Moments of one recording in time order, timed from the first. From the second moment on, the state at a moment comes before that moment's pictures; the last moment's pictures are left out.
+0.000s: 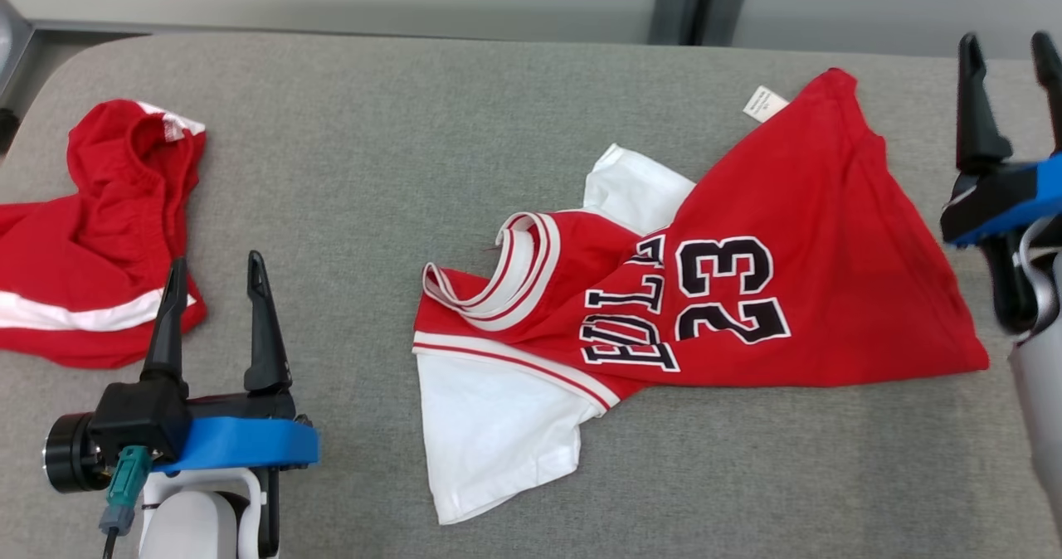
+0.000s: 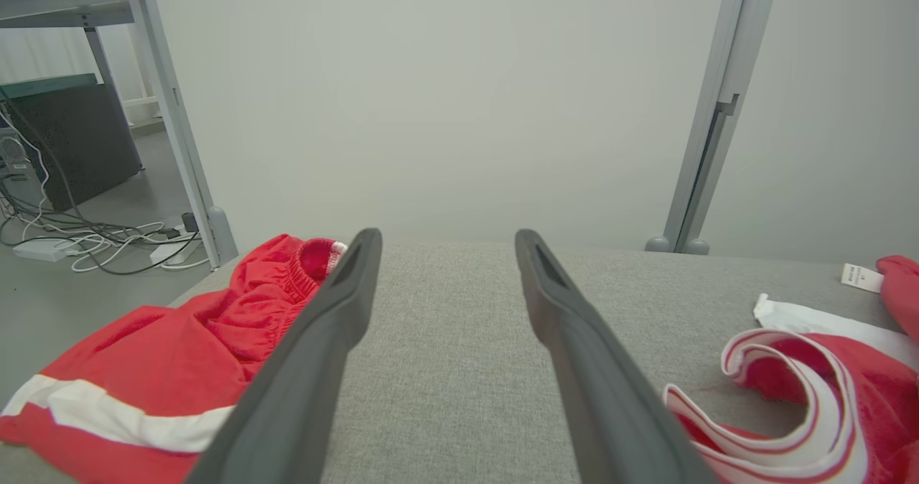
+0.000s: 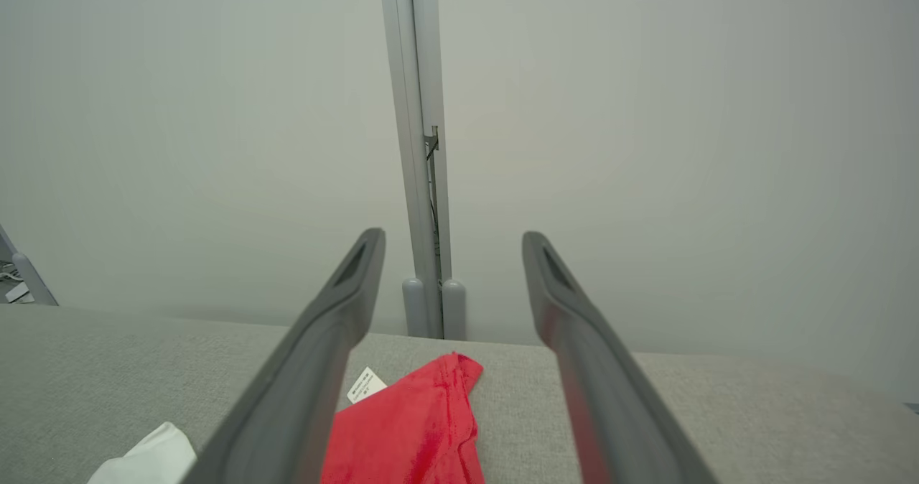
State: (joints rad) left arm -0.16 0.05 0.04 0.15 -0.09 -0.05 -0.26; right arm -0.77 -0.34 0.05 0.71 0.33 0.13 -0.26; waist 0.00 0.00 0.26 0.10
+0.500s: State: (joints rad) left arm -0.10 0.05 0.07 0.15 -0.06 -0.07 -0.26; right arm -0.30 -0.19 -0.01 0.30 0.25 0.13 -0.26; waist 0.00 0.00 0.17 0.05
